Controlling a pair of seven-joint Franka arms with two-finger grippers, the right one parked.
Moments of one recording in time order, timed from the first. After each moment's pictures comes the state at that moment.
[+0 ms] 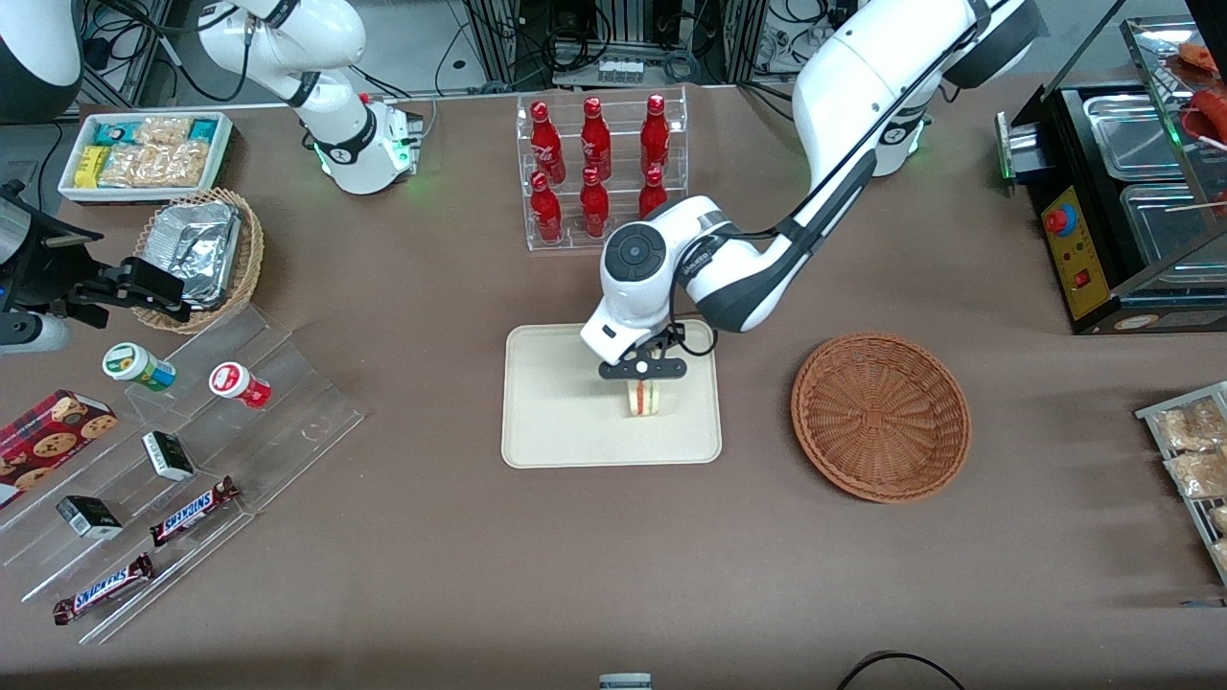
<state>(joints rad) -0.39 0.68 -0.50 -1.57 0.33 2.13 -0.99</state>
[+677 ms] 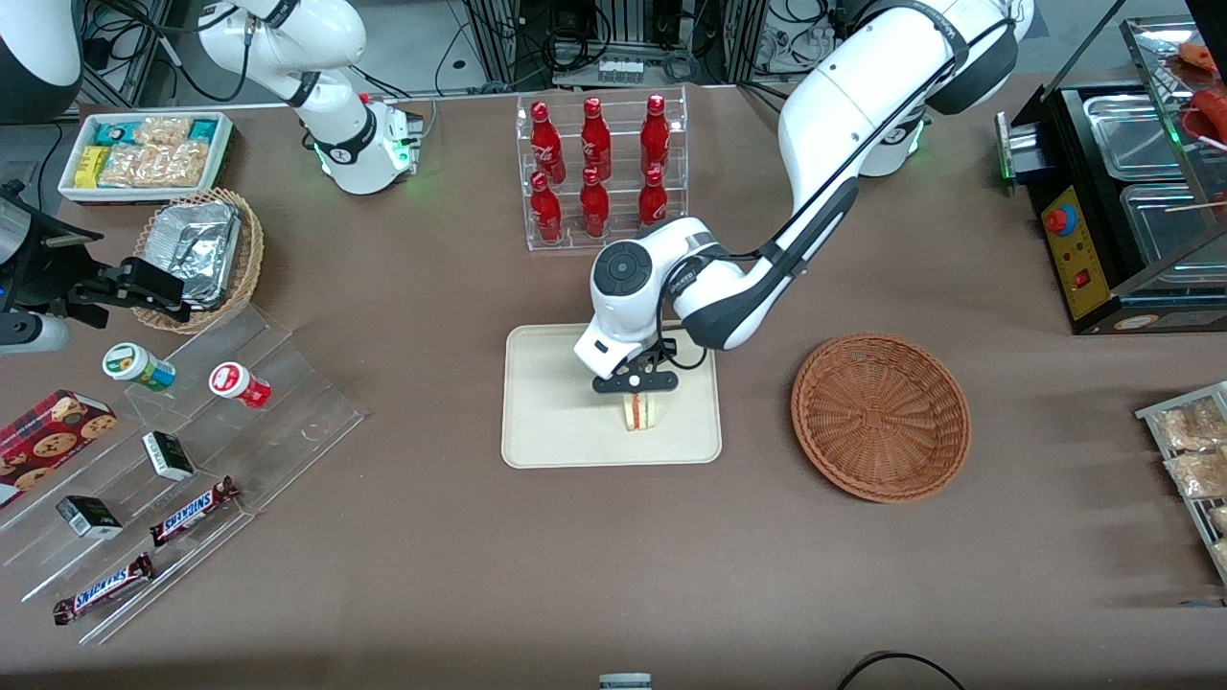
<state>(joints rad) -0.40 0.77 -0.50 -1.51 0.43 2.13 -1.06</state>
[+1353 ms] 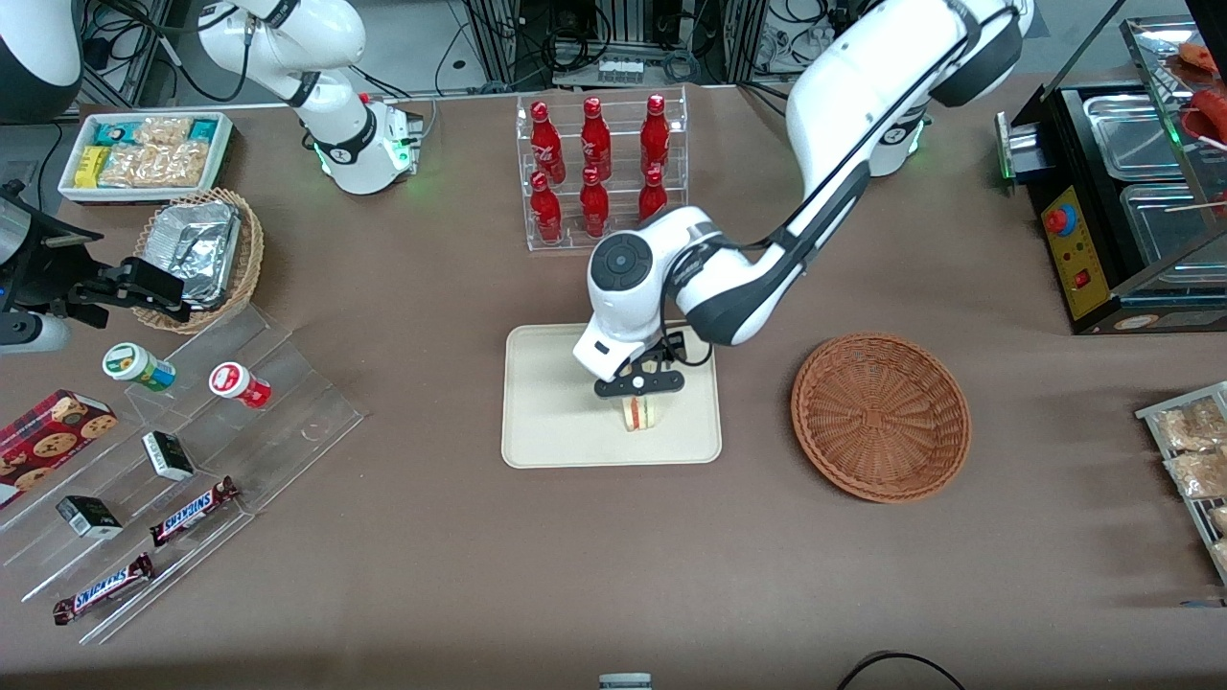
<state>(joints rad) -0.39 0.70 -0.50 -1.42 0.36 1.99 -1.07</state>
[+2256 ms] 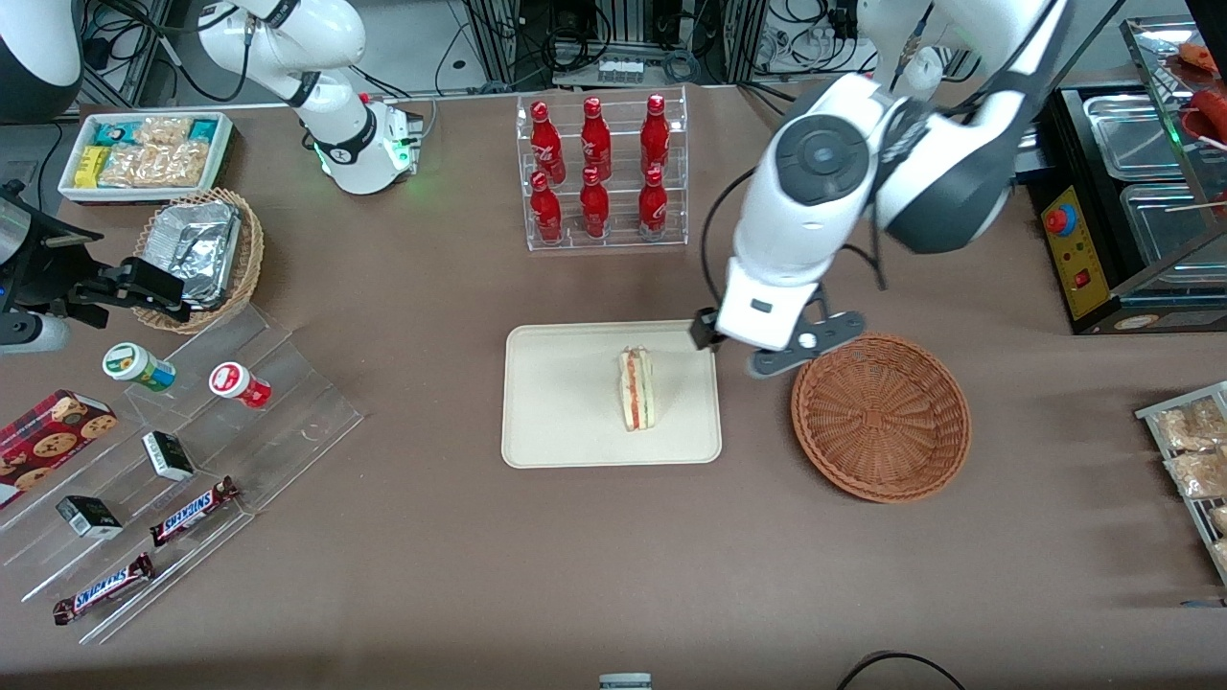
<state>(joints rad) -0.15 0.35 -0.50 -1.41 0.15 1.68 -1.05</state>
